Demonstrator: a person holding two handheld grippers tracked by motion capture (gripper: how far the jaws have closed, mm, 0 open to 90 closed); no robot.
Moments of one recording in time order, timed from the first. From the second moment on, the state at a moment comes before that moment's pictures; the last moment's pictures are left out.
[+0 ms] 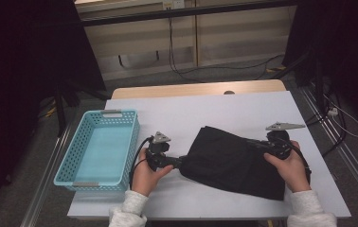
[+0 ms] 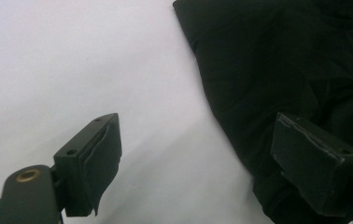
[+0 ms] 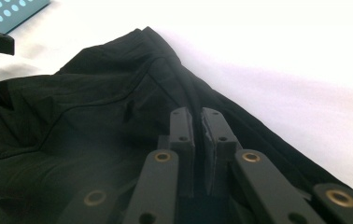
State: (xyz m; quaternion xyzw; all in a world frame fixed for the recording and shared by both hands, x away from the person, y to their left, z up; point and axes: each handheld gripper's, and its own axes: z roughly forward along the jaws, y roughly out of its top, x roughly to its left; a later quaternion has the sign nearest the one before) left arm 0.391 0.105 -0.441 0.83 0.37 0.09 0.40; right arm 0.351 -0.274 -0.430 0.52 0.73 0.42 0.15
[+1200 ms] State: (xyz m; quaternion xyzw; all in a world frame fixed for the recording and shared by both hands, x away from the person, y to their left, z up) left arm 0.382 0.086 -0.450 0.85 0.35 0.07 0.39; right arm 0.346 -0.273 -0.435 0.52 0.75 0.38 0.18
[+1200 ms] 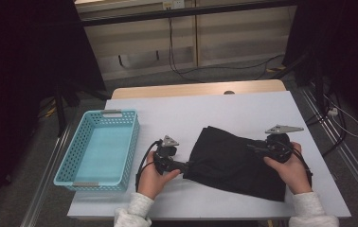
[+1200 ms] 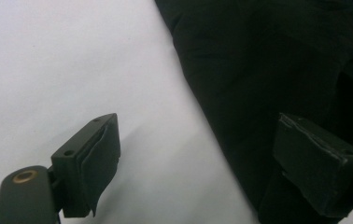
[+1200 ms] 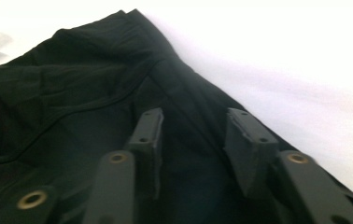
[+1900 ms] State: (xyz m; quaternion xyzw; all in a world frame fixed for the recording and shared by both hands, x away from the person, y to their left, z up) left arm 0.376 0.089 -0.444 0.85 0.35 0.07 0.39; right arm 0.301 -0.271 -0.440 0.53 0.74 0.36 0.19
